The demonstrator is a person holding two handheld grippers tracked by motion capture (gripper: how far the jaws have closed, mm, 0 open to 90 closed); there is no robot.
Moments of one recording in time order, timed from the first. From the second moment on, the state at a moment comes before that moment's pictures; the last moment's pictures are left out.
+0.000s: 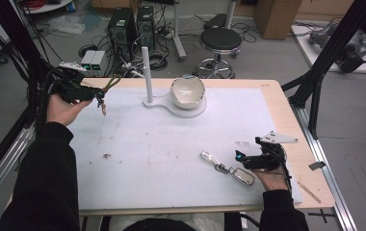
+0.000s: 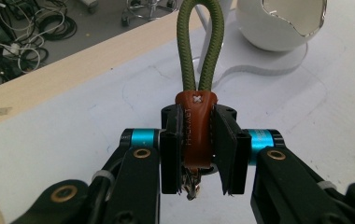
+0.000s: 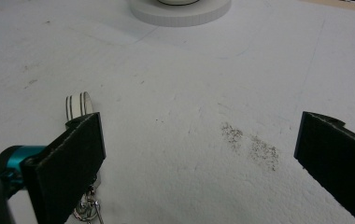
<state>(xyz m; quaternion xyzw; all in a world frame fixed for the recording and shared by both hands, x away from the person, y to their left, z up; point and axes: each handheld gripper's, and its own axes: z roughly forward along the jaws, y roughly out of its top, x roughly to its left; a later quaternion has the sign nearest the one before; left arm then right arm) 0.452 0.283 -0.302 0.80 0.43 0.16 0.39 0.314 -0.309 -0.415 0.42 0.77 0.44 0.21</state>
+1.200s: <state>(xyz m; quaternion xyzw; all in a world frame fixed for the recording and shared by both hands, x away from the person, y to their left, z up) 0.515 0.253 -0.320 0.76 0.45 0.10 0.45 0.313 -0.311 -0.417 0.43 0.77 0.43 0.21</state>
